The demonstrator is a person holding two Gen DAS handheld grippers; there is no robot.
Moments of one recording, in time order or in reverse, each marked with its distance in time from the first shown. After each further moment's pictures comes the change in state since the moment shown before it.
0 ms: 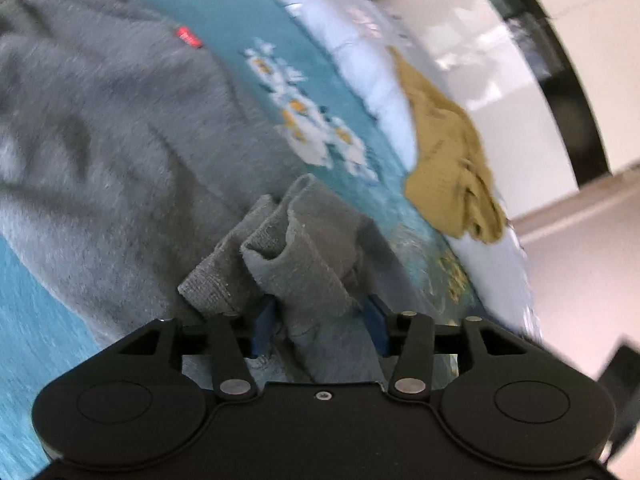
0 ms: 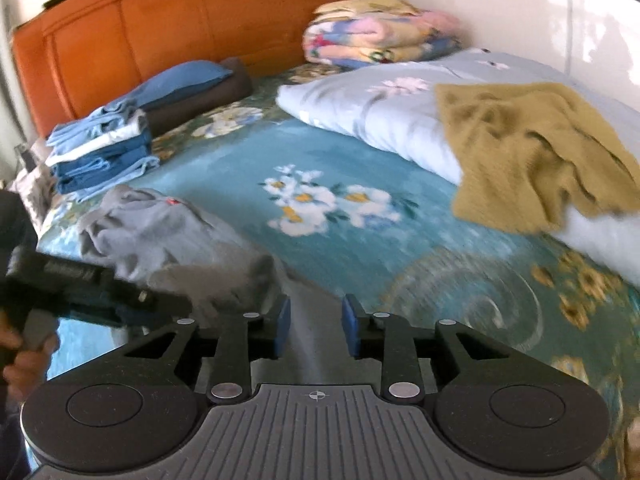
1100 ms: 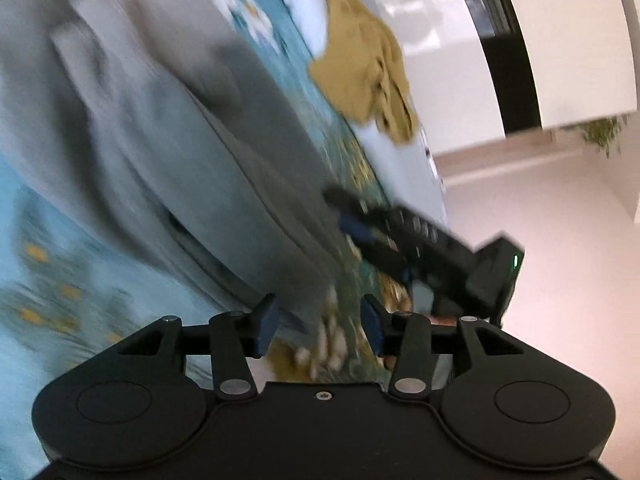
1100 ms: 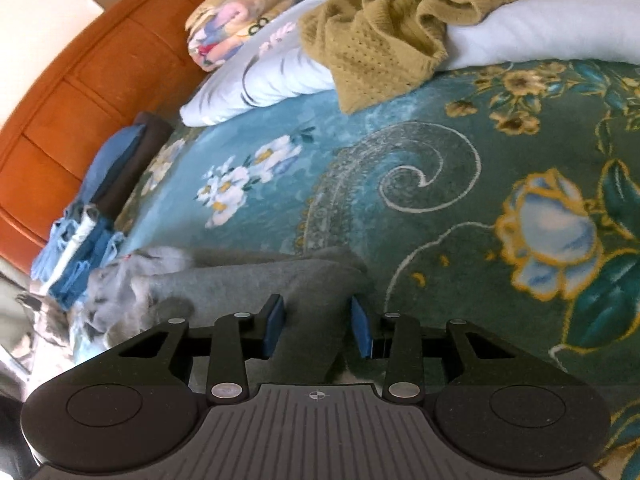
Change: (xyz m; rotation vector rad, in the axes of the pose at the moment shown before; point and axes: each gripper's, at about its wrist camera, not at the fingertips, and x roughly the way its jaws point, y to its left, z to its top) left arm 0.009 -0.043 -0.087 0.020 0.246 -0.269; right arm 0.019 -0.095 -0.056 0.532 0.059 0.098
